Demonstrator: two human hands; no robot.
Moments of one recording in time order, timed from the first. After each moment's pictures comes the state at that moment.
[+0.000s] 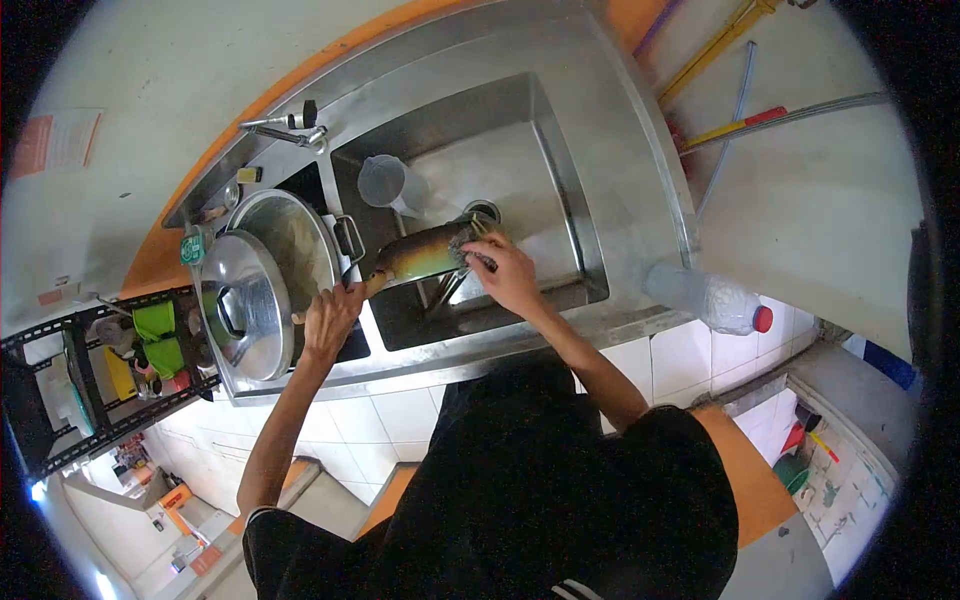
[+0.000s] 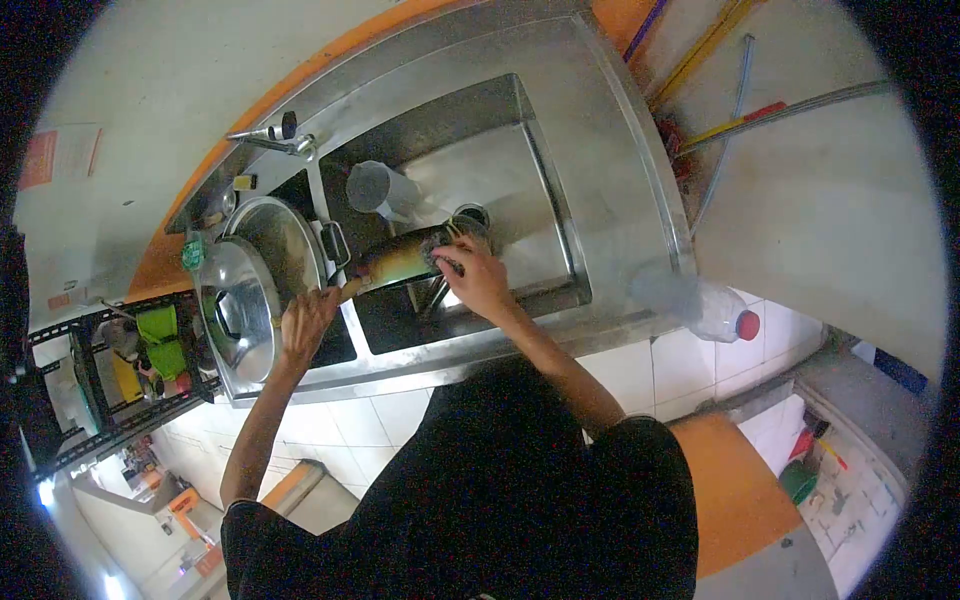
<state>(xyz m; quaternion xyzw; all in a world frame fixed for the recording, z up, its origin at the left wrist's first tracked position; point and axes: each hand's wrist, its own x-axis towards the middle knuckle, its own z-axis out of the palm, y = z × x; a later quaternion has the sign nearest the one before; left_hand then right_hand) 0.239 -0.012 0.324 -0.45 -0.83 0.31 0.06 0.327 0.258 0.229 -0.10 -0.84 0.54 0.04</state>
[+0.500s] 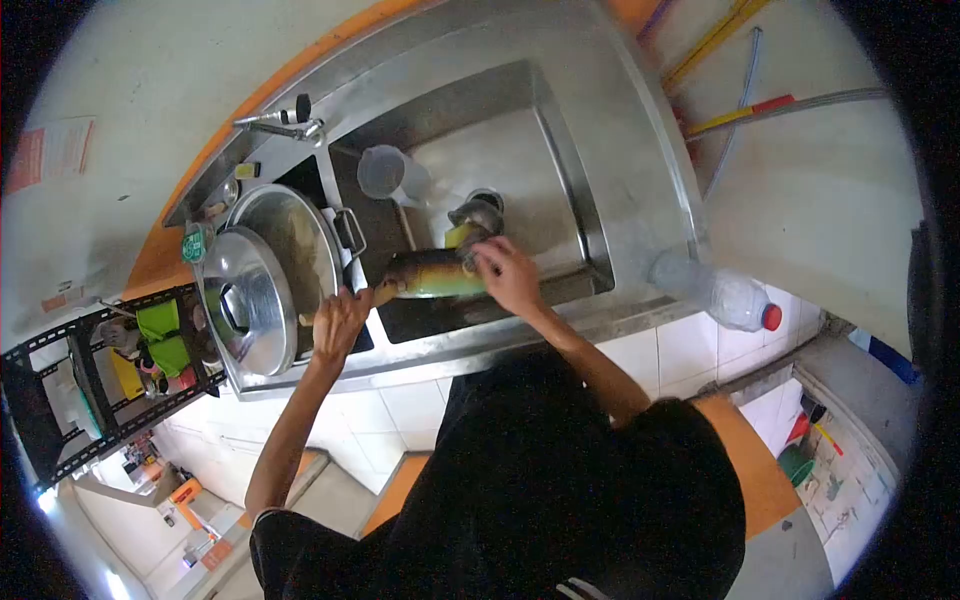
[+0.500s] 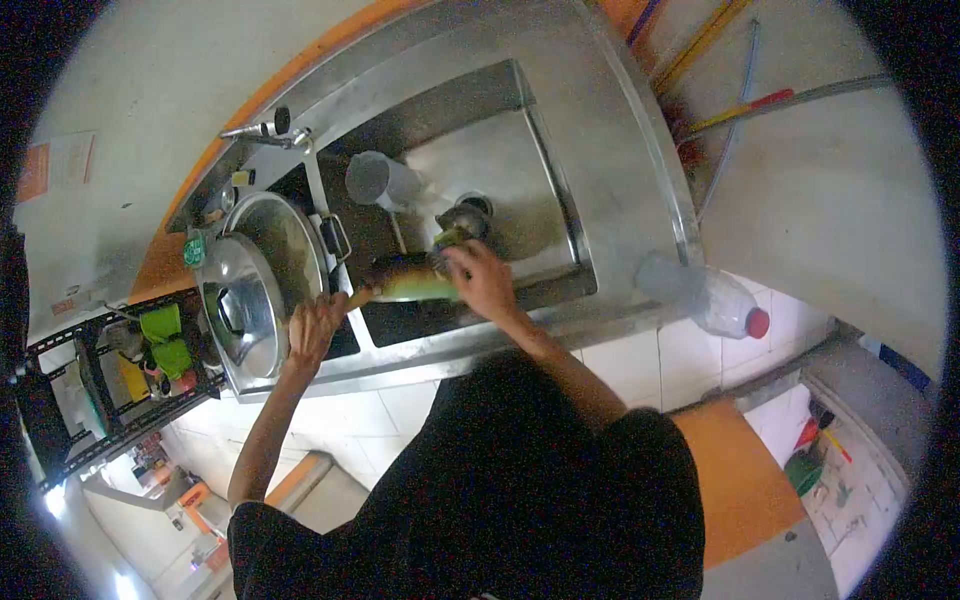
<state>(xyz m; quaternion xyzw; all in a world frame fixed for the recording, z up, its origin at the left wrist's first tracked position) 0.256 -0.021 0.310 -0.45 -0.84 0.31 0.04 0.347 0.250 0.175 -0.18 -0.84 0.51 0.11</state>
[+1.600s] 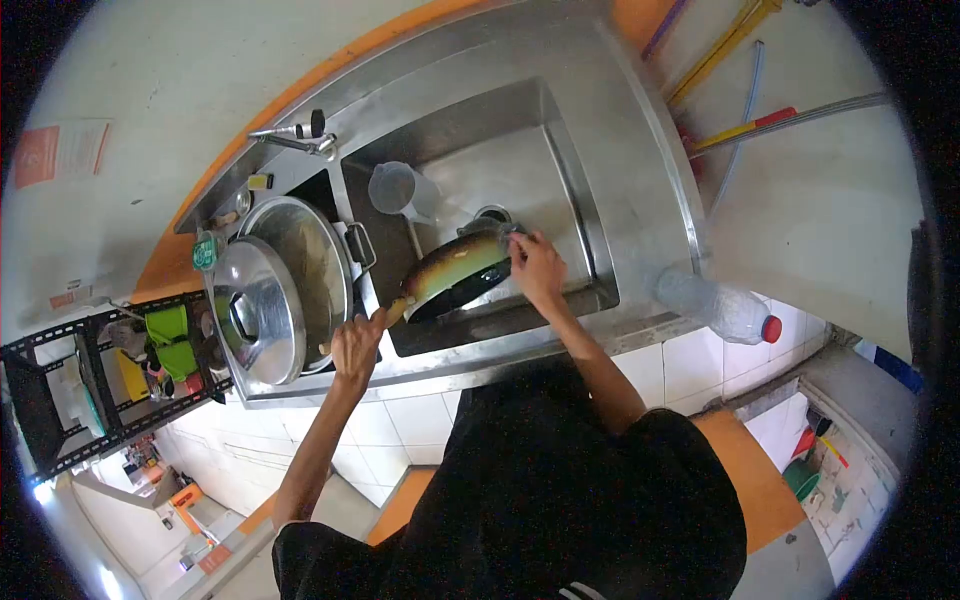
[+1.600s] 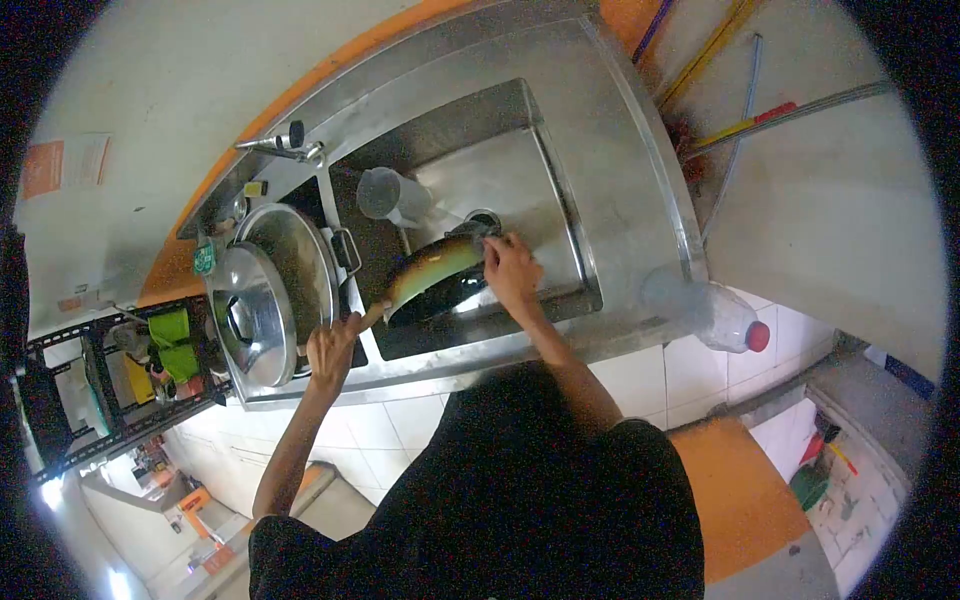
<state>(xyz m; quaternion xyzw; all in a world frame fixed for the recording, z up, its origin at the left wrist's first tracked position) 0.281 -0.012 0.312 -0.36 -0.90 0.25 0.00 0.320 0.269 0.183 -0.24 -0.88 0.38 0.12</state>
